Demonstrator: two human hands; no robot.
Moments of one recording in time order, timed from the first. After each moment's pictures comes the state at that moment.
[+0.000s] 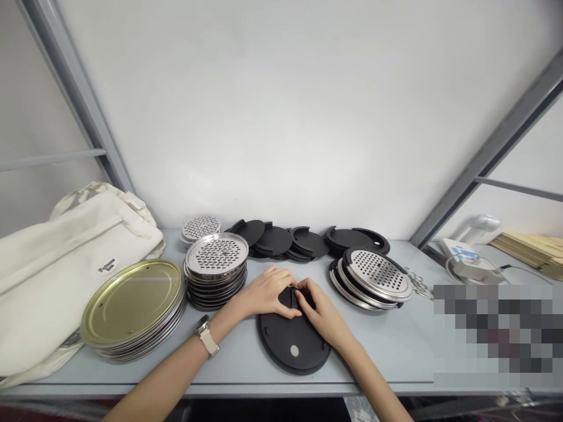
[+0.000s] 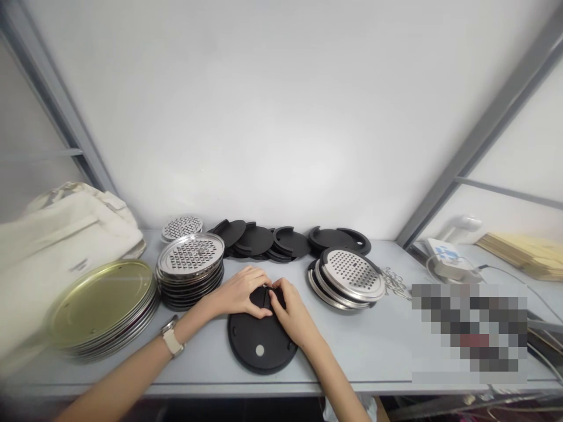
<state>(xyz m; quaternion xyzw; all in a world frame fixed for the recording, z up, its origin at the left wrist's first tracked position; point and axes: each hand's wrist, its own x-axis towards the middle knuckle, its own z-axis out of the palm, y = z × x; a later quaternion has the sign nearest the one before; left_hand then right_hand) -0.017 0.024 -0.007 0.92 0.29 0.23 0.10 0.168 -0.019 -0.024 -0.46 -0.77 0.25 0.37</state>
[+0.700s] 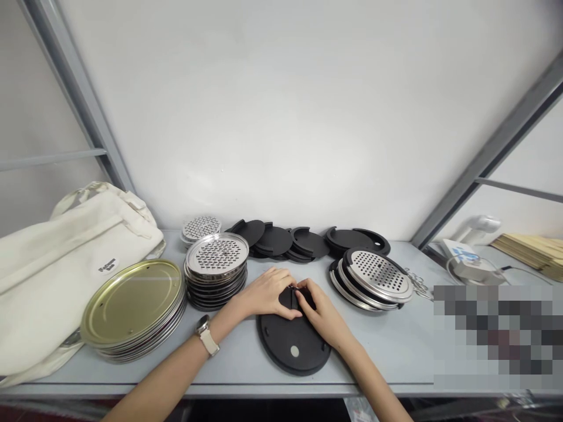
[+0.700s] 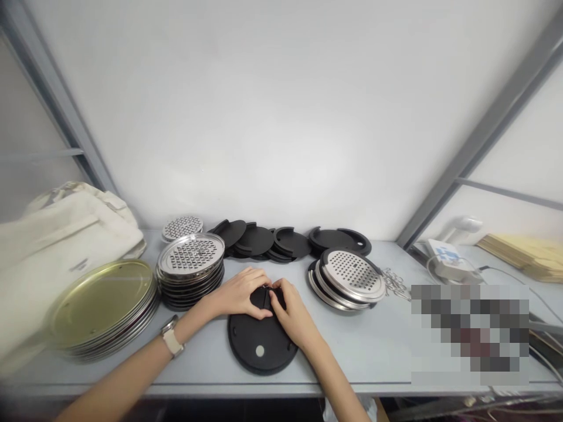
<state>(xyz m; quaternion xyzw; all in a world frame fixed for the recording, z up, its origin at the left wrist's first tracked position) -0.016 0.022 -0.007 0.92 0.30 0.23 0.11 0.168 -0.019 -0.025 -0.46 -0.77 0.25 0.37</state>
